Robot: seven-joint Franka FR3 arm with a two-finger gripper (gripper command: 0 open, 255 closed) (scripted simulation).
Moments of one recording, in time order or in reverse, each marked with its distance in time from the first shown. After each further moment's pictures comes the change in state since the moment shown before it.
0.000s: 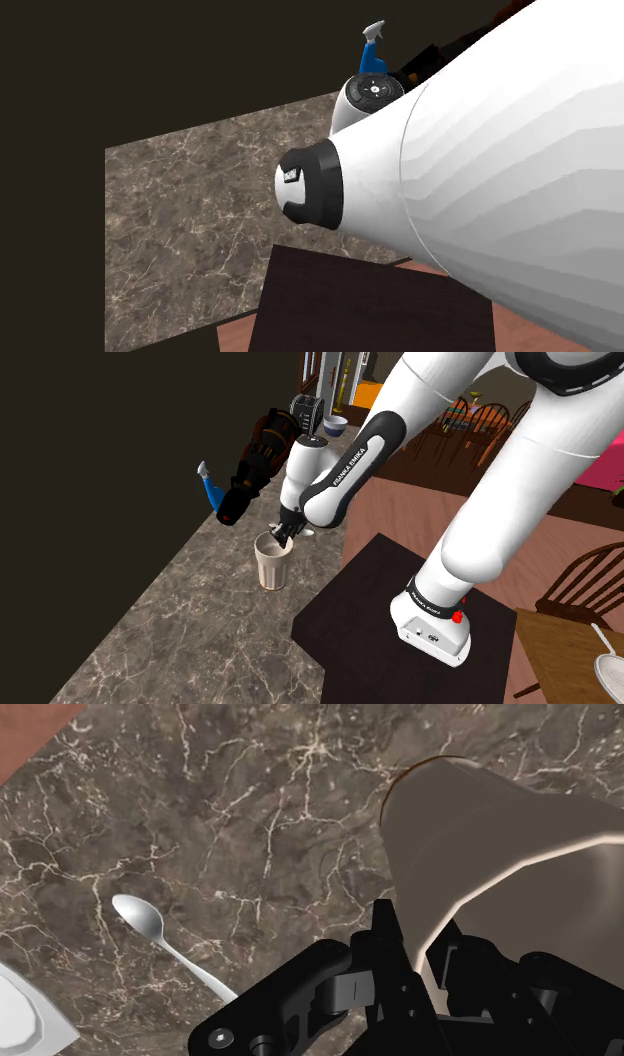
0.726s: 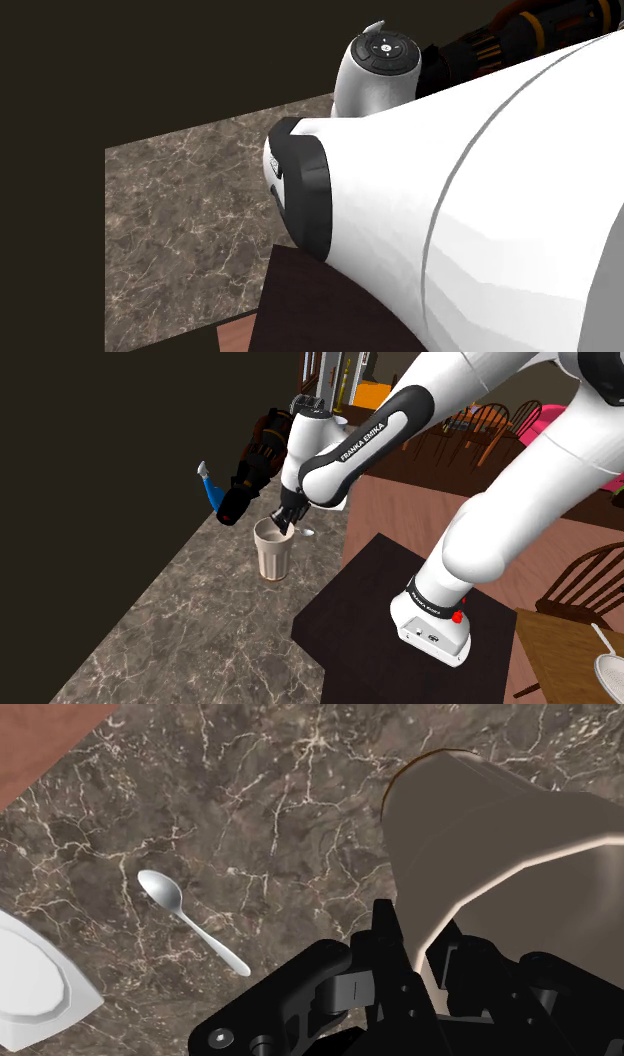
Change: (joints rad) arm 0.022 -0.177 -0.005 0.016 0.092 -0.189 -0.063
